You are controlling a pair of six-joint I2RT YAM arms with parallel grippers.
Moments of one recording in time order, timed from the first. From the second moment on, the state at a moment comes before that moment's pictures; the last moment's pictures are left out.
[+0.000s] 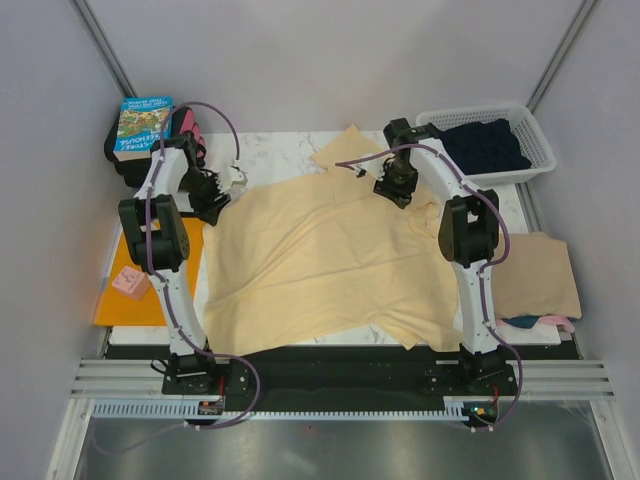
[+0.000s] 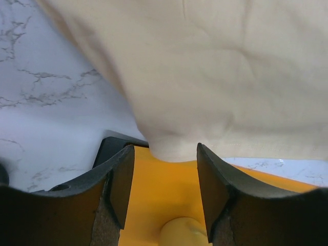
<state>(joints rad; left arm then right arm) 0.12 2.20 1.92 -1.25 0.32 1.30 0.28 2.36 2.21 -1.22 -0.07 -0.97</state>
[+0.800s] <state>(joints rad) 0.10 2.23 1.90 -1.15 0.33 1.27 0.30 2.37 2.21 -1.21 -0.07 -0.96</state>
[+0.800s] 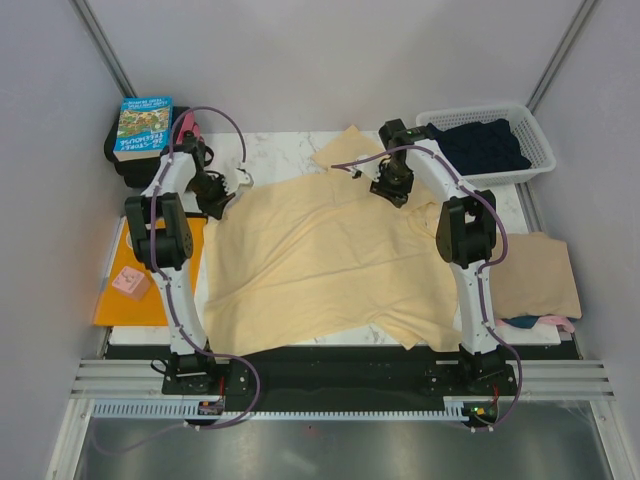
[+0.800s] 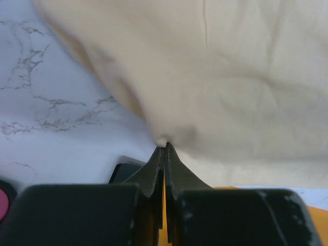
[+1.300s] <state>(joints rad) -0.06 1.87 1.47 -0.57 0.07 1.15 0.30 2.37 2.21 -1.18 -0.07 -0.95</state>
